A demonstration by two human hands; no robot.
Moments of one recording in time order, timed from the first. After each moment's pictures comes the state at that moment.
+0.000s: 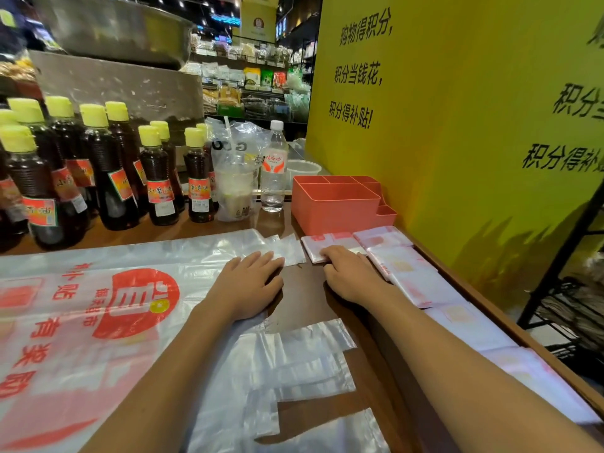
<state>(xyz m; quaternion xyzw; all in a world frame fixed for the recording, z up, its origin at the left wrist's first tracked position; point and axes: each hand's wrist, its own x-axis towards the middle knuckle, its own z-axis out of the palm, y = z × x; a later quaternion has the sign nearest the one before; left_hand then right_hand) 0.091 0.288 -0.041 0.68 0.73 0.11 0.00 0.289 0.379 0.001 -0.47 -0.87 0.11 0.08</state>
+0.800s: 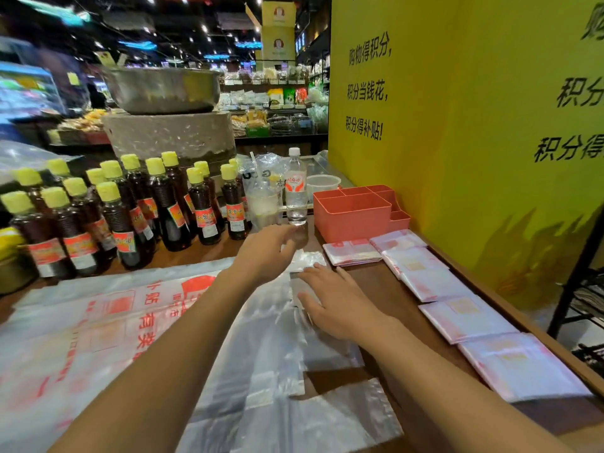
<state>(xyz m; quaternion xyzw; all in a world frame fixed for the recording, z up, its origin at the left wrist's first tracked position) 0.106 0.251 0.065 0.64 0.73 0.25 -0.04 0.289 0.269 0.024 -0.30 -0.94 0.11 0.13</state>
